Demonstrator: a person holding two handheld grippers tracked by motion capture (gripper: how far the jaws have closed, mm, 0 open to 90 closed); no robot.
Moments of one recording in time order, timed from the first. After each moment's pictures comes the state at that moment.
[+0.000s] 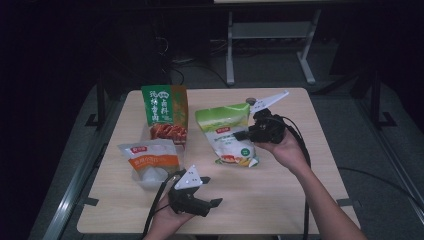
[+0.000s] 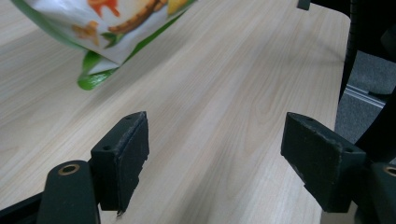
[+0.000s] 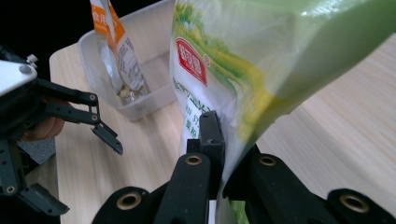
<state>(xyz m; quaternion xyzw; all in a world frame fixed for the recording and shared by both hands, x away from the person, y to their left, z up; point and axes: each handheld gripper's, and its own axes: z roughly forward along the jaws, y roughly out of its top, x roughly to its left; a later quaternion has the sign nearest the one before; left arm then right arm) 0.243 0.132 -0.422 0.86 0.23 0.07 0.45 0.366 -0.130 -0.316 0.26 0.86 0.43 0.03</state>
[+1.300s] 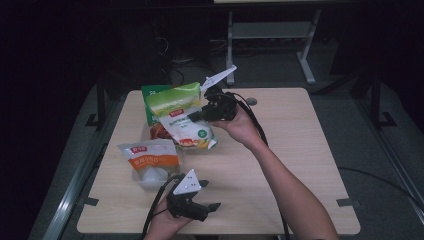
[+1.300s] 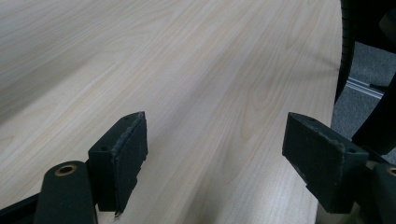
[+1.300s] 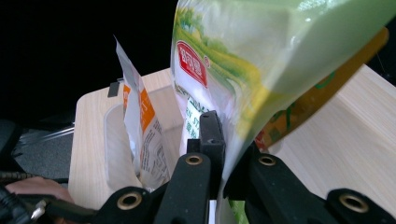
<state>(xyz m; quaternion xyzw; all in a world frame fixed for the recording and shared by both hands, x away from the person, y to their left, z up) 0.236 0.136 -0.427 0.86 0.22 0.07 0.45 0.412 -0.020 -0.279 0.18 0.87 0.46 0.01</state>
